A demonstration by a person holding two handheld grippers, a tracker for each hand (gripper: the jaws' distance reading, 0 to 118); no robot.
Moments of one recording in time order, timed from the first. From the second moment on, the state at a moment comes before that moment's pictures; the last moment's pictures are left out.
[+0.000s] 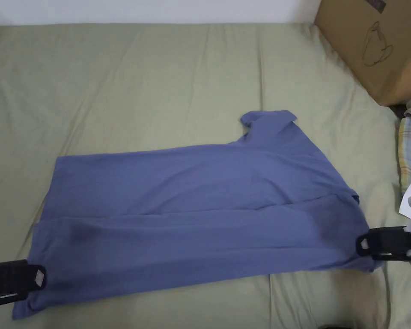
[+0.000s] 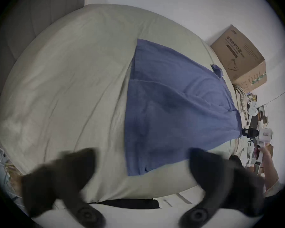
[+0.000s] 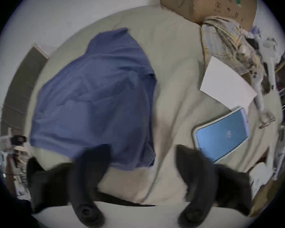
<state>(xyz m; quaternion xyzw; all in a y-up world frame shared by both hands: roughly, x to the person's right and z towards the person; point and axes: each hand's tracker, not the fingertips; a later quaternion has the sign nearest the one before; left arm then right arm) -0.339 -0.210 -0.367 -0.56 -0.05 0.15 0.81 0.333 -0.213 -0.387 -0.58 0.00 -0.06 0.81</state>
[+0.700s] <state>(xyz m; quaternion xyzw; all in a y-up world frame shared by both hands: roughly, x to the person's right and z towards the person) -0.297 -0.161 -0.468 -0.46 -0.03 0.07 0.88 0.255 -0.154 -0.468 -0.46 0.05 -0.10 0.88</state>
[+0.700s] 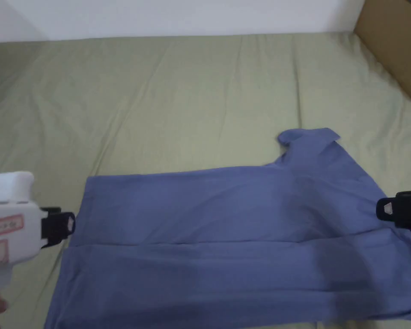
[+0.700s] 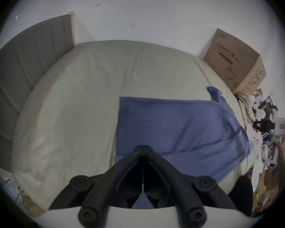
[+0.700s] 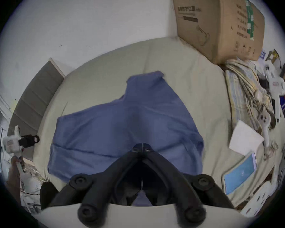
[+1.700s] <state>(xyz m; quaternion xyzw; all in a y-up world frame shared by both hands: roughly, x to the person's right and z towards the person) -0.318 -0.181 -0.620 -0.46 -0.07 0.04 0.89 0.274 -0.192 -0.621 -0.46 0.06 -0.08 0.88</state>
